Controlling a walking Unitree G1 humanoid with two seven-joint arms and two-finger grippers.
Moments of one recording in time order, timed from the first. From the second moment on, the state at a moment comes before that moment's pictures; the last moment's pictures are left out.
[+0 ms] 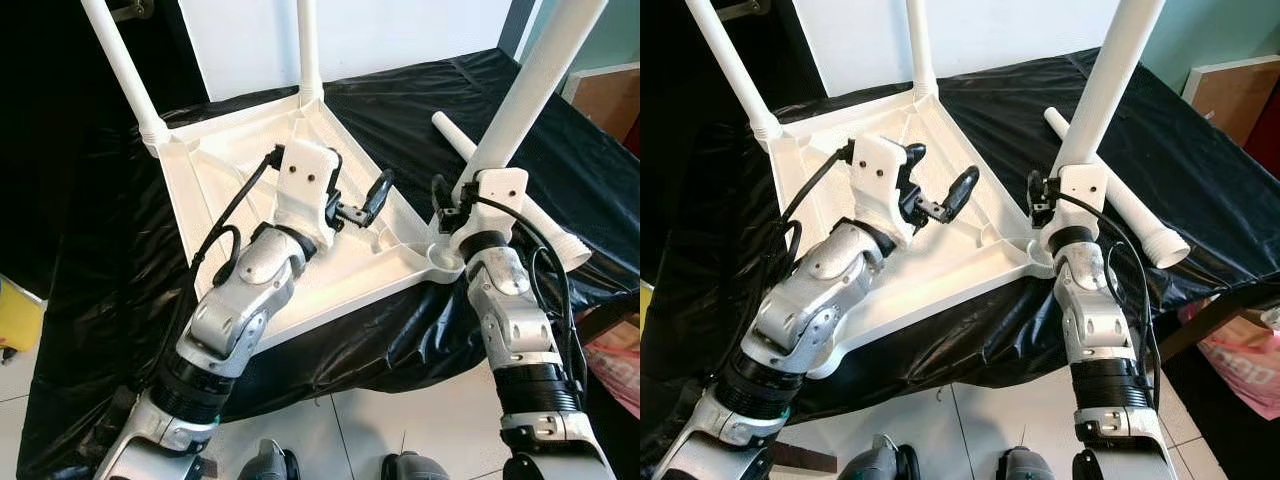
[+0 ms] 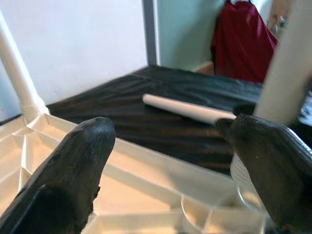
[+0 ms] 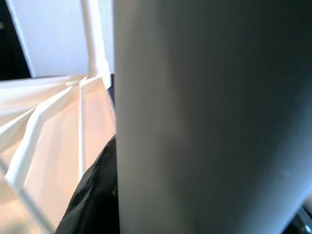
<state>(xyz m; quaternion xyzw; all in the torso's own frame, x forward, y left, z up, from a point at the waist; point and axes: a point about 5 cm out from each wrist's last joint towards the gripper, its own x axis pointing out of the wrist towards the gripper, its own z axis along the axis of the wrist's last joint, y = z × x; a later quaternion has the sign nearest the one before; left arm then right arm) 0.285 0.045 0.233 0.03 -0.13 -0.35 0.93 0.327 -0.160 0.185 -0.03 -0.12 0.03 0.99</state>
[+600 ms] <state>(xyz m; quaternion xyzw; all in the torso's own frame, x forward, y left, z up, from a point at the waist) 0.264 0.033 0.204 0.08 -0.08 -0.48 0.87 0.317 -0.170 0.167 -0.05 -0.11 0.05 0.99</state>
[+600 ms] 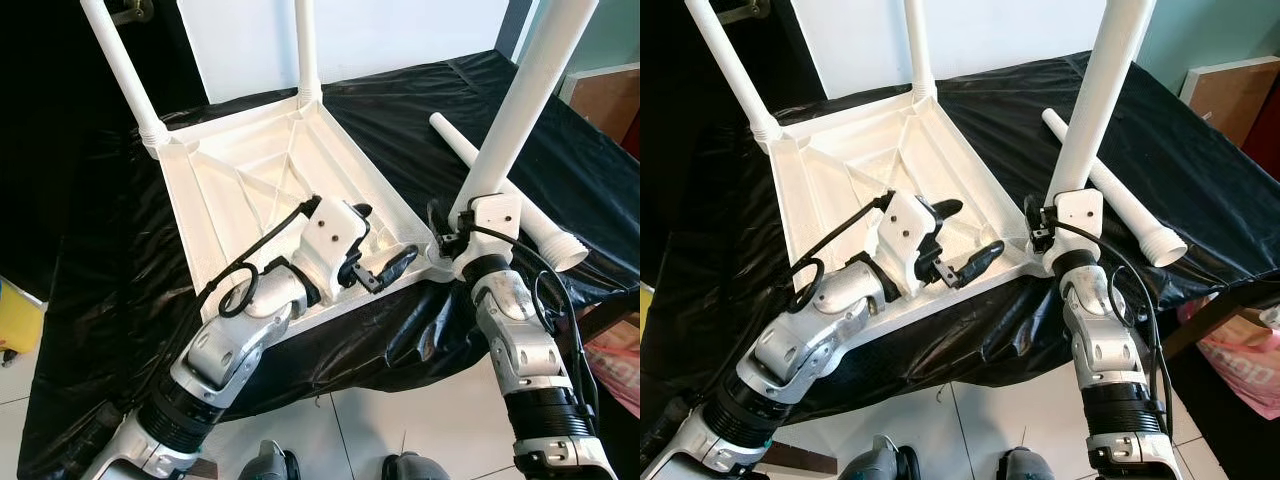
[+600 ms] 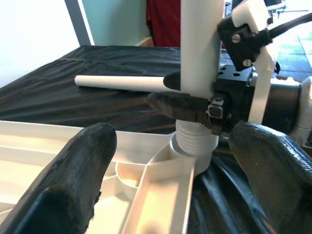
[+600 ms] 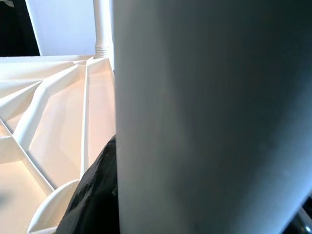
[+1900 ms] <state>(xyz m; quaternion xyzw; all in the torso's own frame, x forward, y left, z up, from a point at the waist) 0.261 0.033 0.202 0.08 -0.07 -0.48 0.87 0.325 -0.169 0.154 -0.06 -0.11 0.13 0.98</state>
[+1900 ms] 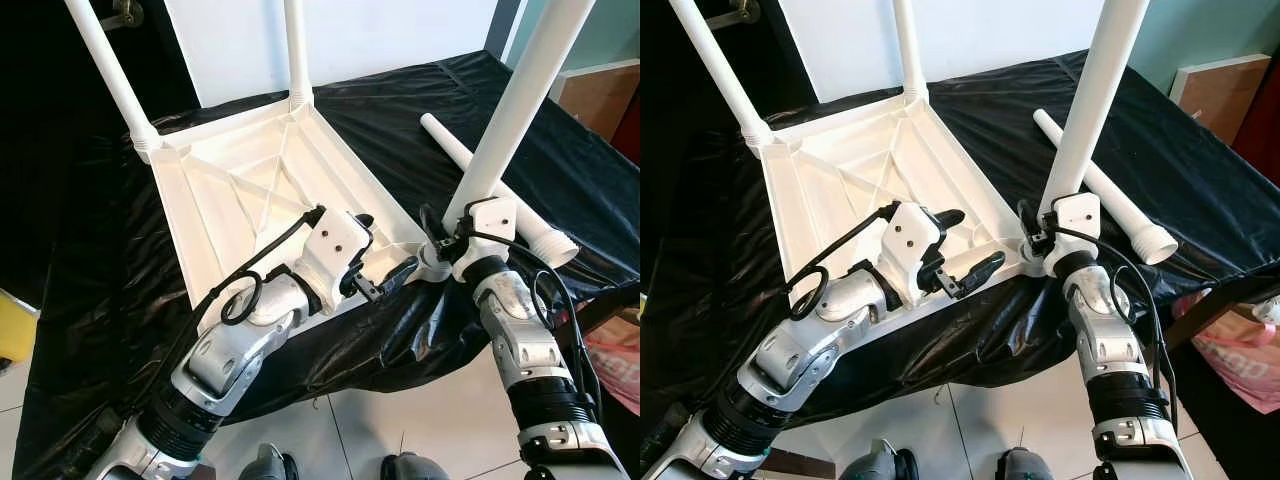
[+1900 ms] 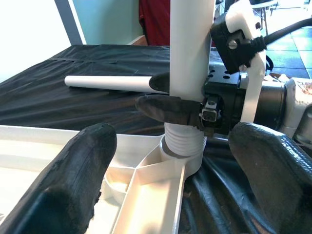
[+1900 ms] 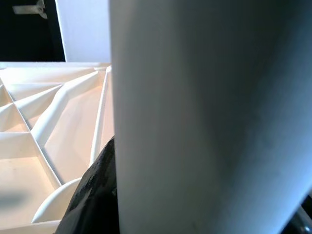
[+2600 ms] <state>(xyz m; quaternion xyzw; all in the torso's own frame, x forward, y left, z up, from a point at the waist) 0.259 0.033 0.203 0.08 -0.07 -0.48 0.87 0.336 -0.164 0.150 -0.07 -0.11 0.16 0.98</state>
